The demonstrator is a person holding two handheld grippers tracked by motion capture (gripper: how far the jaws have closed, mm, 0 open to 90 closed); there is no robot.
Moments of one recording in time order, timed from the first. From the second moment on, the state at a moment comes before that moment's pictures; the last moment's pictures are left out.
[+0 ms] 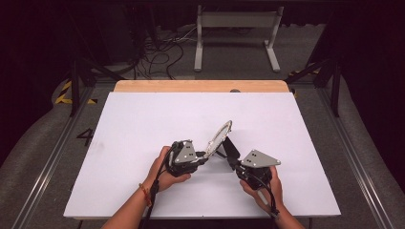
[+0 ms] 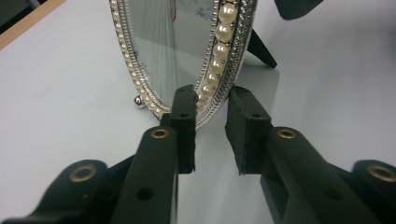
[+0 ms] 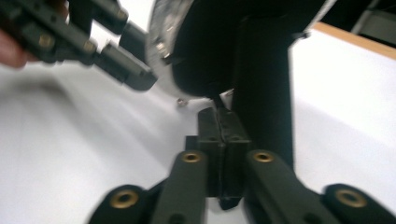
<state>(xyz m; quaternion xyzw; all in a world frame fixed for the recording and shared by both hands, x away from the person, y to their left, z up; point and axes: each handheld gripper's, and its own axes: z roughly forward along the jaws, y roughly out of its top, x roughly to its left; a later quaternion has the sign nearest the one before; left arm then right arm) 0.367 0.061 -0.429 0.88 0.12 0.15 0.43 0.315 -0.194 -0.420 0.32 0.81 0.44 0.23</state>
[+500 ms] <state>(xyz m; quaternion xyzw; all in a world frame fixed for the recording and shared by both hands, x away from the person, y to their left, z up) 0.370 0.062 -0.431 0.88 0.12 0.12 0.44 0.322 -0.189 -0.438 0.35 0.81 0.39 0.26</state>
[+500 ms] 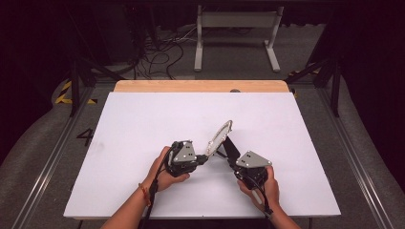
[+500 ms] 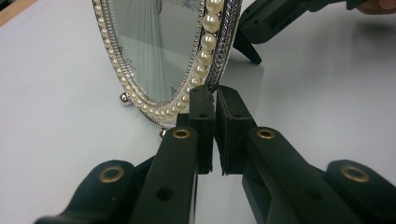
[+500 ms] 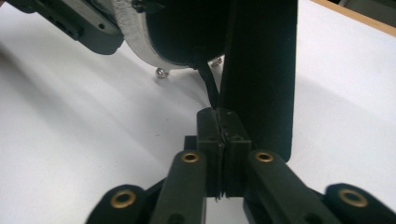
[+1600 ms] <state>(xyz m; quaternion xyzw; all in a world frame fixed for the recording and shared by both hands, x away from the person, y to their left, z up) 0.367 0.045 -0.435 0.88 0.12 0.13 0.44 0.337 -0.202 -0.450 0.36 0.83 0.37 0.23</state>
